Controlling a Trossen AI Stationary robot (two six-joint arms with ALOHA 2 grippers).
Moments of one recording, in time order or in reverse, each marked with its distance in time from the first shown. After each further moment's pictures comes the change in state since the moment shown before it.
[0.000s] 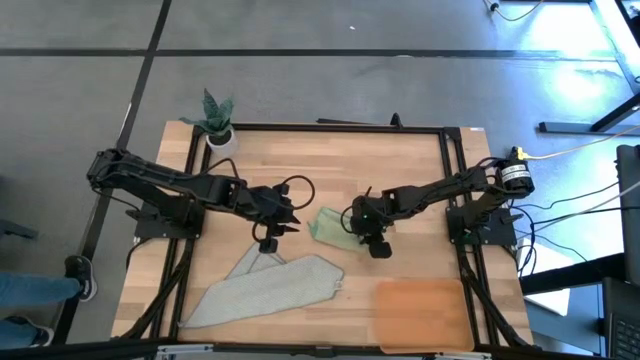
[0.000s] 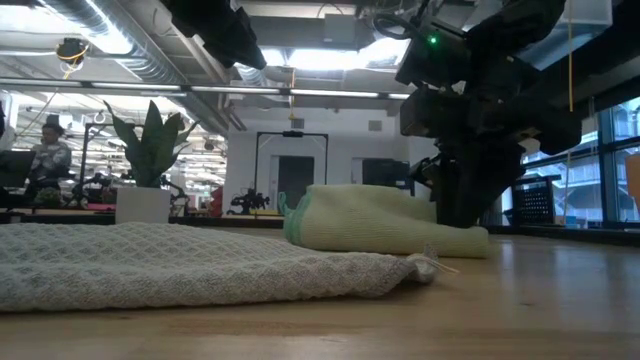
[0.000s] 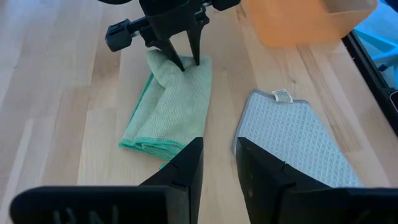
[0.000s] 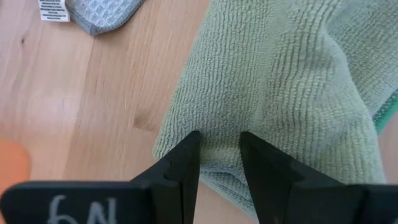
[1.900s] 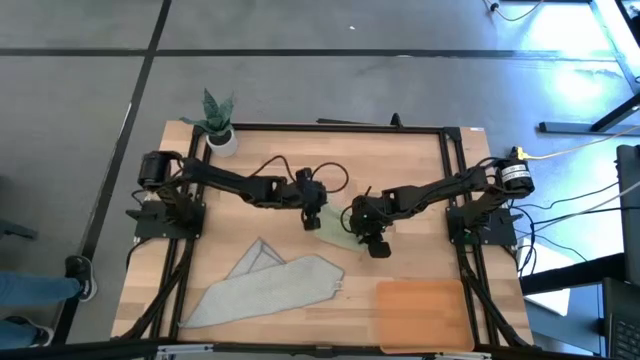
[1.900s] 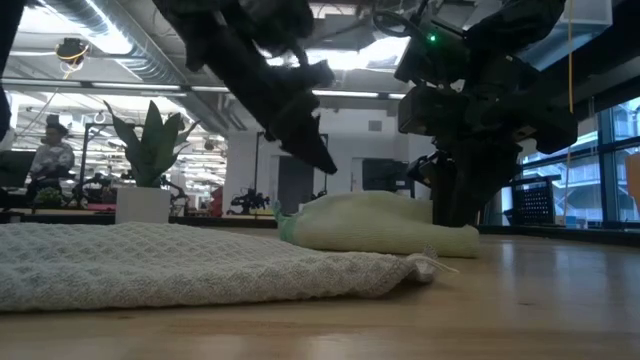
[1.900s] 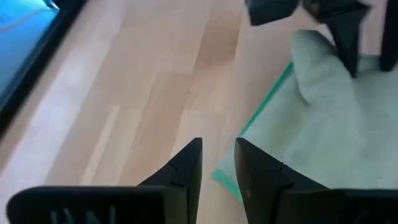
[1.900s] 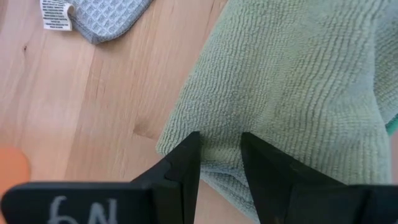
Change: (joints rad) left arm 0.188 0.430 0.024 0.379 -0.231 0.050; right arm -0.001 -0.001 0.000 0.018 0.000 -0.002
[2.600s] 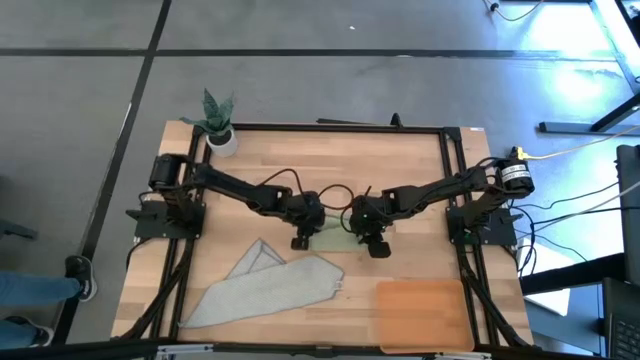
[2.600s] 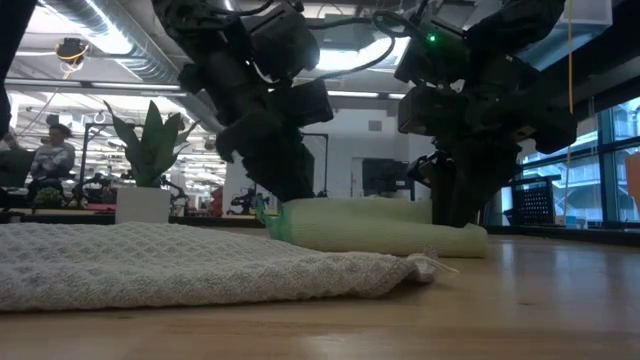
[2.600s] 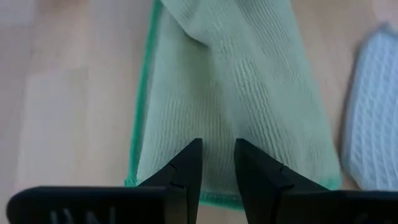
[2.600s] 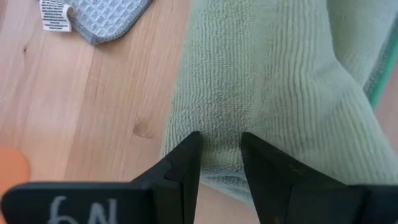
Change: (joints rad) left arm -0.044 0.090 0.000 -0.086 0.311 0.094; right arm -0.002 0.000 0.000 0.002 0.000 0.002
